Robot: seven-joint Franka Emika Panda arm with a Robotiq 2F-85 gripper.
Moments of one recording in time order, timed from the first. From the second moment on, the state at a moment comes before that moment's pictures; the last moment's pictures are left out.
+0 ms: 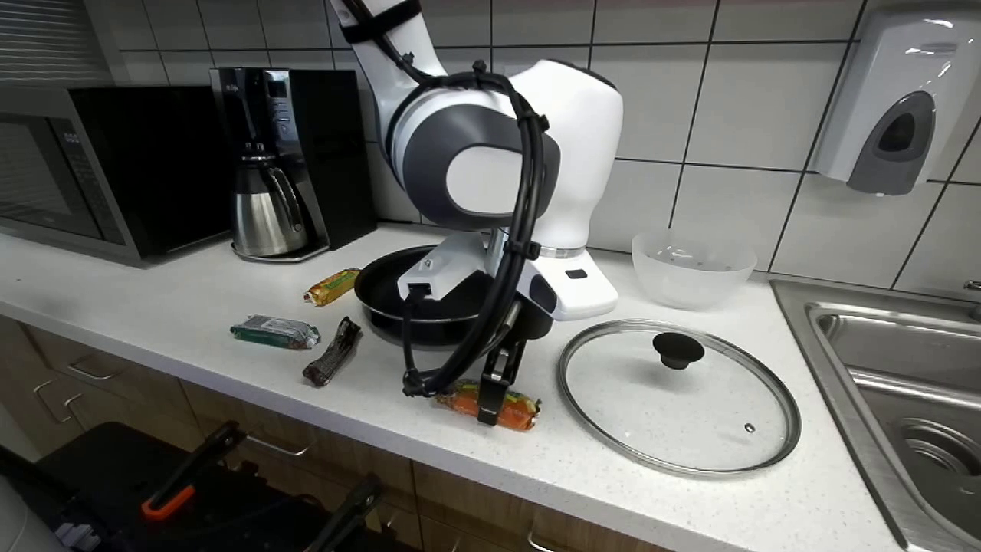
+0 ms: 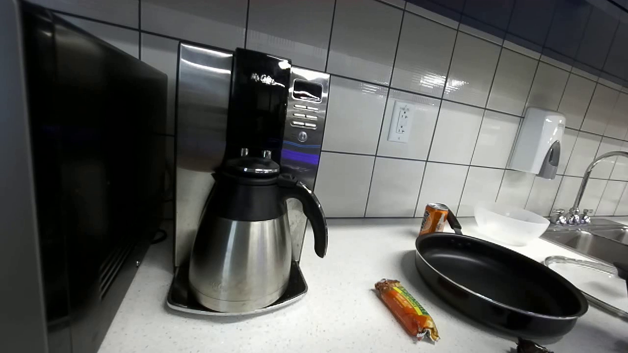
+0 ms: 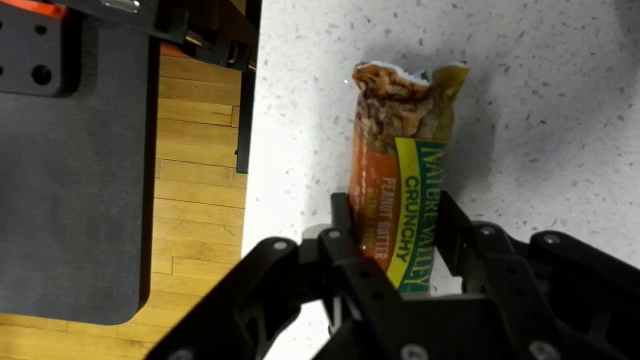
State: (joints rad) arm -0.24 0.17 -0.32 -2.60 0.31 2.58 0.55
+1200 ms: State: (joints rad) arm -0.17 -0.02 -0.31 -2.59 -0.06 2.53 0.77
